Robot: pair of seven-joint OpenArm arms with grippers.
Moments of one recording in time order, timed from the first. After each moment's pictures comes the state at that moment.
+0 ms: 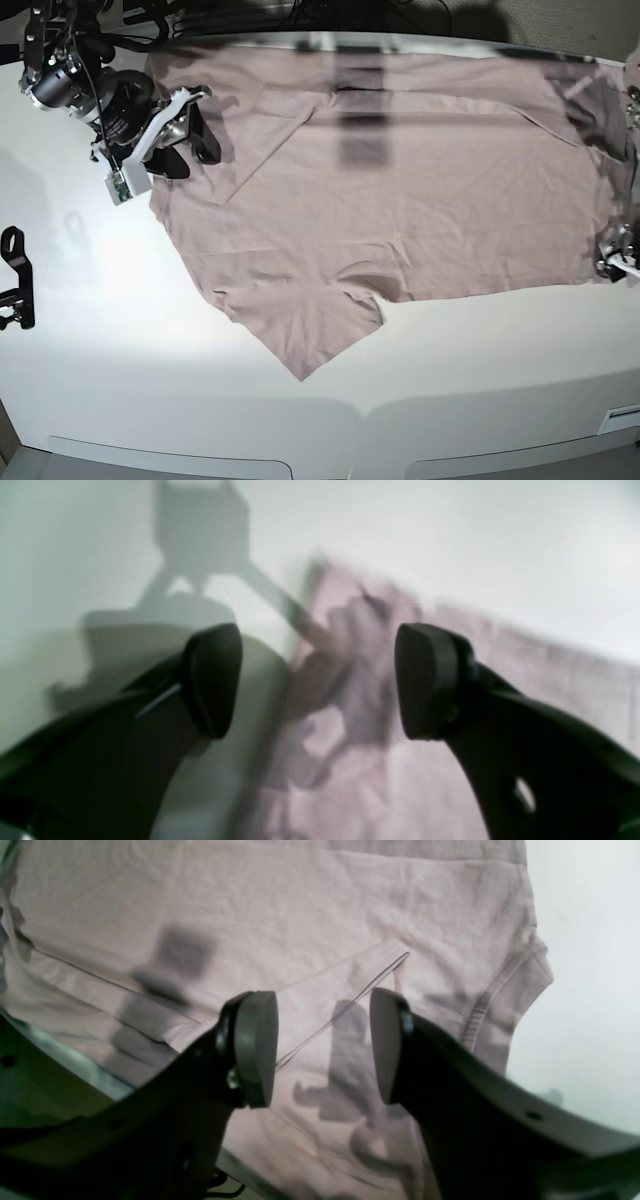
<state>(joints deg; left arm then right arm) -31.1 -28.9 -25.6 24.1 -7.6 -26.6 27.3 -27.1 20.5 14.8 117.2 39.5 30.3 -52.4</state>
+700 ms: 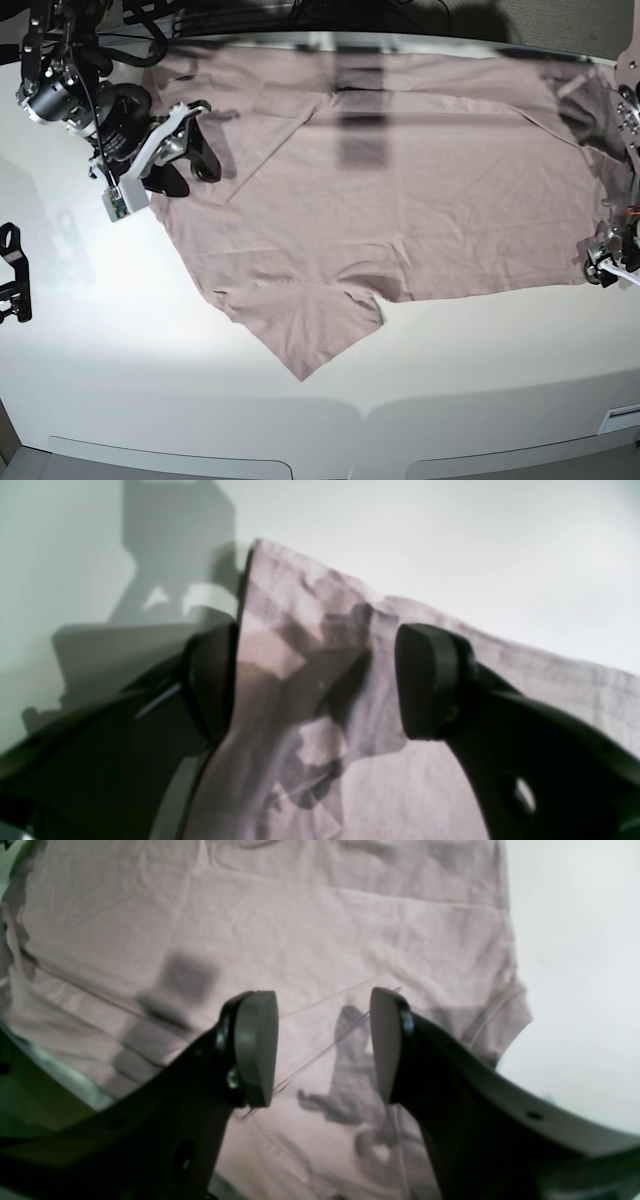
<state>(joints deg) -30.7 -27.7 -25.6 24.1 -10.7 -26.4 26.0 -23.6 20.5 14.8 117.2 40.0 30.8 -52.6</state>
